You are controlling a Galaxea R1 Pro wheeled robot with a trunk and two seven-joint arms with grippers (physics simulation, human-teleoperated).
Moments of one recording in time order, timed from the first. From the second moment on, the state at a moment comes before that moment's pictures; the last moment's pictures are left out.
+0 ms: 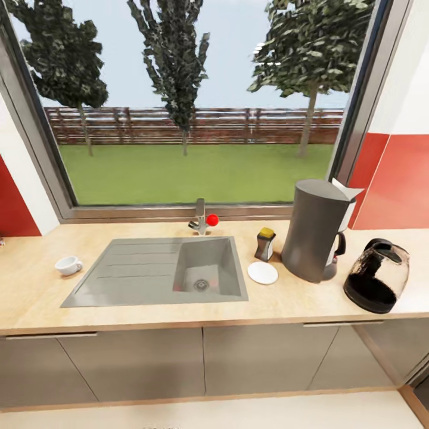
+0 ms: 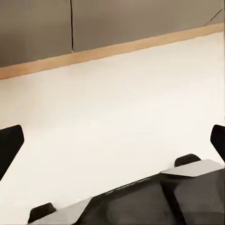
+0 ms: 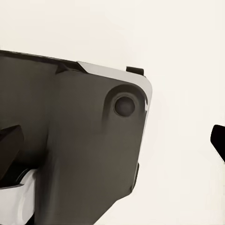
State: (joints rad) left arm -0.16 -0.06 -0.58 -0.31 0.35 -0.31 -0.05; right arm -0.12 -0.04 -0.05 -0.07 0.18 -0.11 0.13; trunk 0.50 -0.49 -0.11
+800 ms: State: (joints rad) left arm -0.07 0.02 -0.55 0.04 0.66 0.01 0.24; right arm -0.12 -0.01 -0.06 -0.07 0.18 -0.10 0.13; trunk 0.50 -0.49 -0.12
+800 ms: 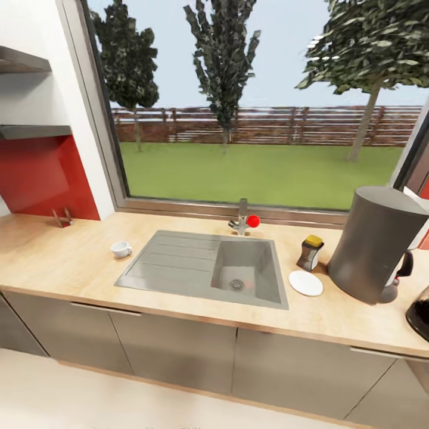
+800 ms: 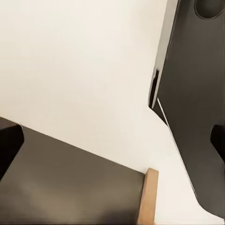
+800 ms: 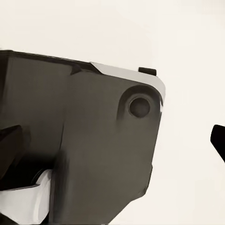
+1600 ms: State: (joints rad) left arm -0.07 0.01 -0.55 0.03 0.66 0.00 0.25; right arm -0.12 0.00 -0.06 -0.07 0.18 -0.11 0.13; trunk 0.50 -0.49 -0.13
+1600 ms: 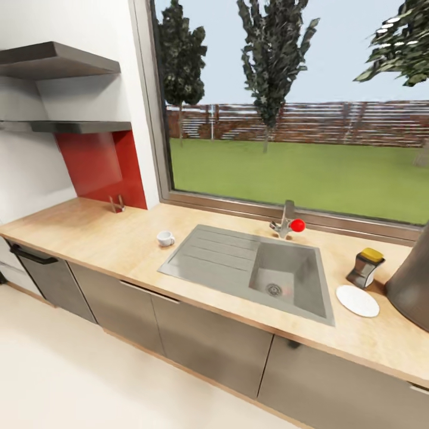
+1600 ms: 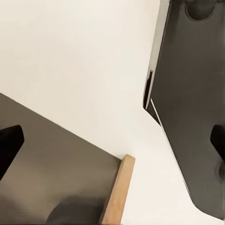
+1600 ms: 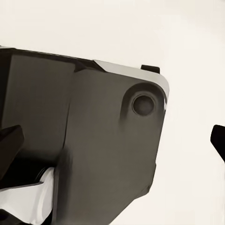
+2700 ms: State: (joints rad) left arm -0.08 0.02 -0.55 0.01 0.66 -0.01 0.25; right arm -0.12 -0.01 -0.06 -0.07 0.18 -0.11 0.13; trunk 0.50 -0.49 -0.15
